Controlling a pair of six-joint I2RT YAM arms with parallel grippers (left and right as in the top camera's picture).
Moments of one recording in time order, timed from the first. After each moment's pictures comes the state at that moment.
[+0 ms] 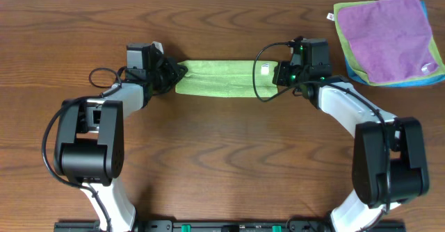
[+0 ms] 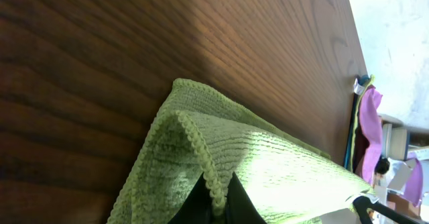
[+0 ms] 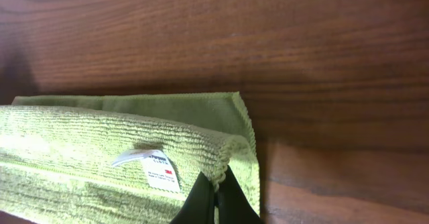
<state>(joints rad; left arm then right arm) -0.07 1.99 1.02 0.16 0.56 -0.81 0.16 1.85 1.06 -0.08 -0.24 0.35</state>
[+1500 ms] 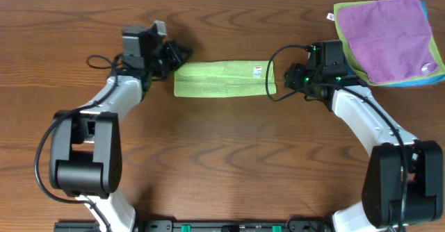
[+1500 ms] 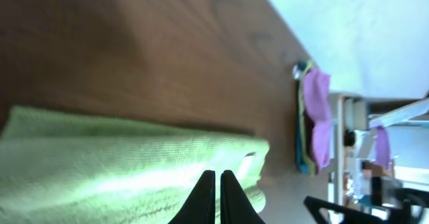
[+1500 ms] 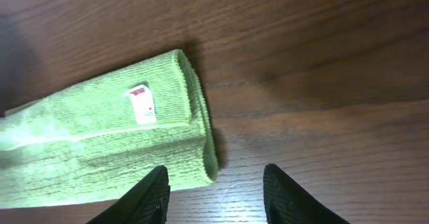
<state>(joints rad) -0.11 1.89 1.11 0.10 0.64 -0.79 0.12 1.71 1.06 -0.33 -0.19 0.50</state>
